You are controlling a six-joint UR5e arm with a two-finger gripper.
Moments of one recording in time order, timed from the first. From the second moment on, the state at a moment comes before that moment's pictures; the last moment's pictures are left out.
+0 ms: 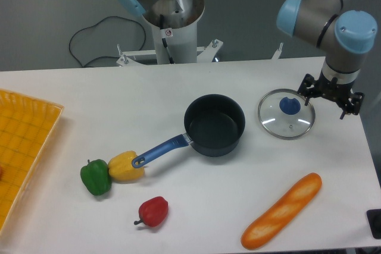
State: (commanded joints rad) arm 2.88 -1.99 -1.55 -1.06 1.59 1.38
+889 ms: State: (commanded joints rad) arm 2.79 -2.05 -1.63 -1.05 1.60 1.06
